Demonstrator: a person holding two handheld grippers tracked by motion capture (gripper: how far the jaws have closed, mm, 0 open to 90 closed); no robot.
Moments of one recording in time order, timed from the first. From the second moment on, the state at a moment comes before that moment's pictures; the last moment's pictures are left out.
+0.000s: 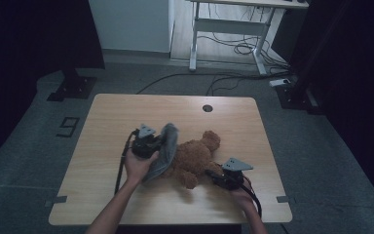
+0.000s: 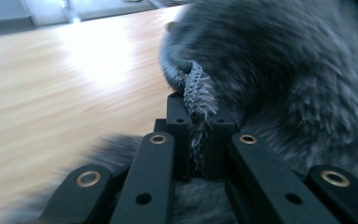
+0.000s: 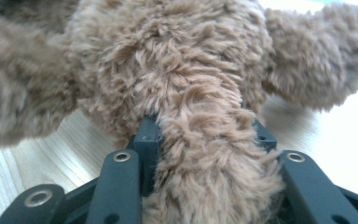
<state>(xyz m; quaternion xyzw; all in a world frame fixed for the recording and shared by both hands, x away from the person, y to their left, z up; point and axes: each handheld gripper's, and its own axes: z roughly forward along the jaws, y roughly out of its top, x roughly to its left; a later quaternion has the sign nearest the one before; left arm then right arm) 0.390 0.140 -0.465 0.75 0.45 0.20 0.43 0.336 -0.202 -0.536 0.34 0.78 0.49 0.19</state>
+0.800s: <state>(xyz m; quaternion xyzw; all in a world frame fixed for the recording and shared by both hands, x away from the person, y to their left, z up) 0.367 0.162 -0.455 0.73 0.46 0.19 0.47 0.338 -0.202 -0.538 0.35 0.78 0.49 0.18</state>
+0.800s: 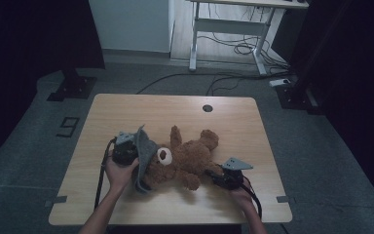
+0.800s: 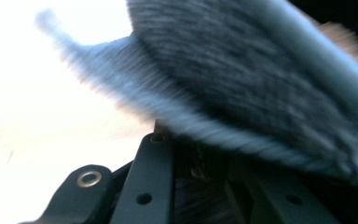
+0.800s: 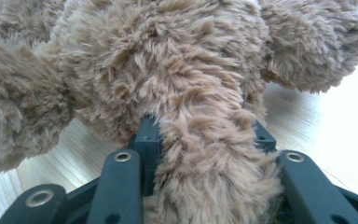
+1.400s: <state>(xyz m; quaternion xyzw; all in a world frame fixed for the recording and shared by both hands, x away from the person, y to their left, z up) 0.363 0.027 -0.471 0.80 0.35 0.13 0.47 0.337 -0.202 -0.541 0.37 0.77 0.49 0.18</state>
